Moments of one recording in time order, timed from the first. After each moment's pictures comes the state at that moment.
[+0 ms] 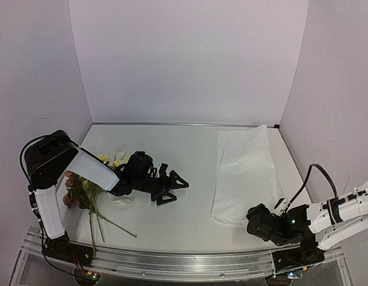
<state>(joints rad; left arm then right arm) -0.82 1.88 0.83 0.50 0.54 -1.21 1.29 1.12 0.34 -0.41 0.73 2.02</state>
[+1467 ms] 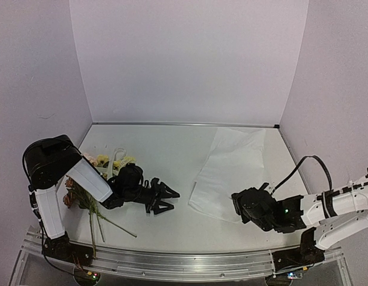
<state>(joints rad) -0.83 1.89 0.63 0.77 0.59 -1.55 1.18 1.22 0.44 0.05 0.70 1.86</state>
